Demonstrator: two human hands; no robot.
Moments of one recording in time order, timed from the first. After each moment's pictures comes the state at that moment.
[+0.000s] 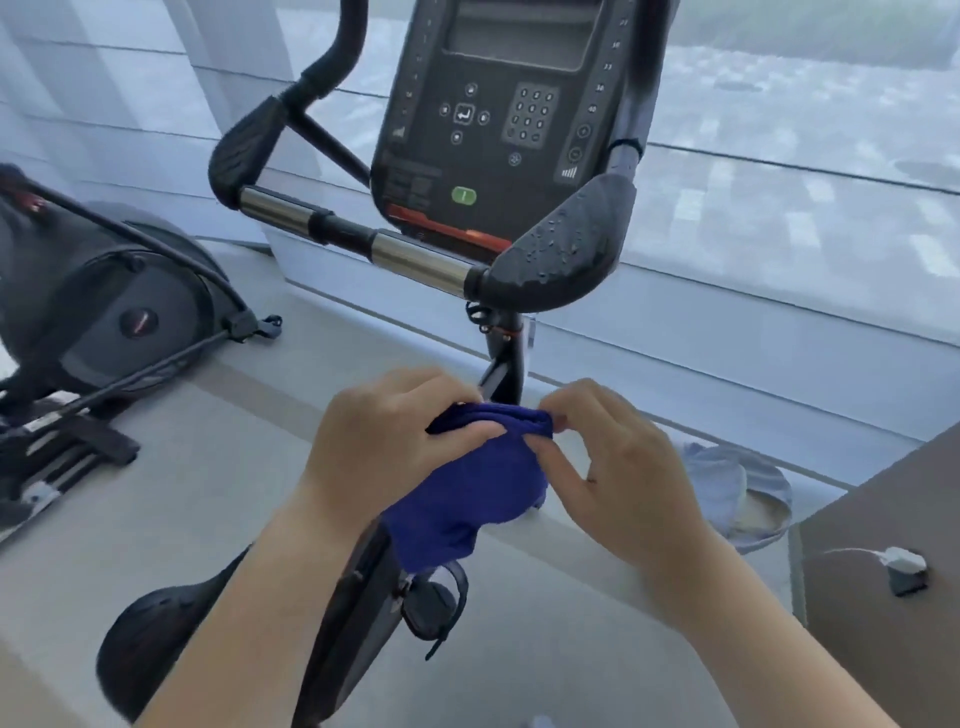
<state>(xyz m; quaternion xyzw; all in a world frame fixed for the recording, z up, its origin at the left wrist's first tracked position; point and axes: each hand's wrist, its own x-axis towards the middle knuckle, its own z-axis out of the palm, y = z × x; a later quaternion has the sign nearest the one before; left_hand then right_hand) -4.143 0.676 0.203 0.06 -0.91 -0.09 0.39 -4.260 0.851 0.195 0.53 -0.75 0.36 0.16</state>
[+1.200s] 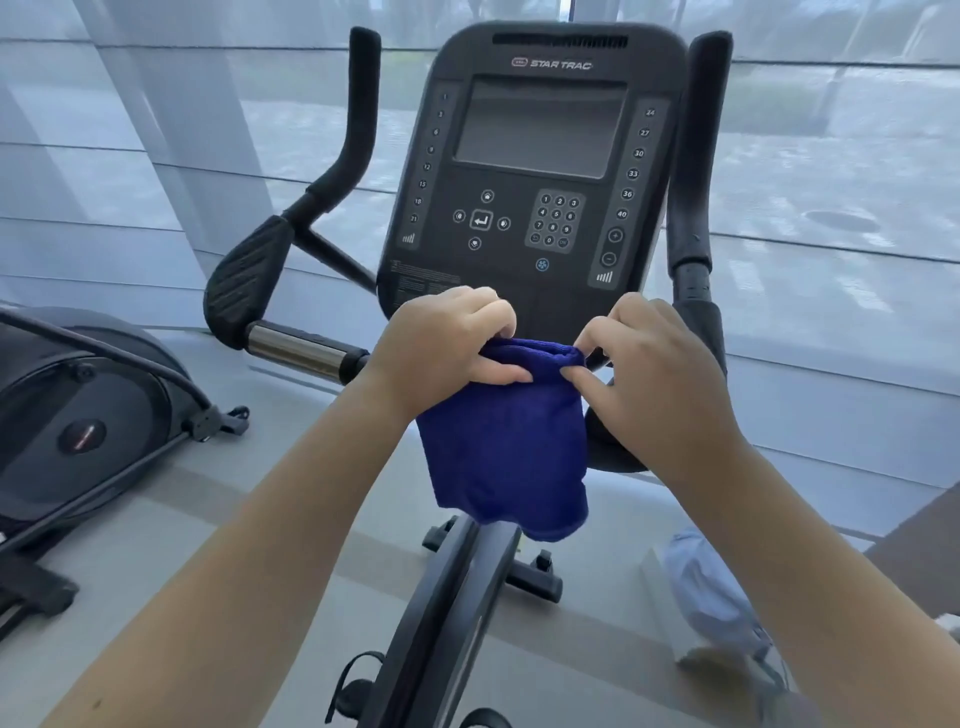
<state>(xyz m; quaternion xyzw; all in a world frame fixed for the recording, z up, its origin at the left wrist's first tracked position) -4.302 0.479 0.256 -0.11 -0.89 0.03 0.43 -4.361 0.688 0.263 0.42 -0.83 0.21 0.31</state>
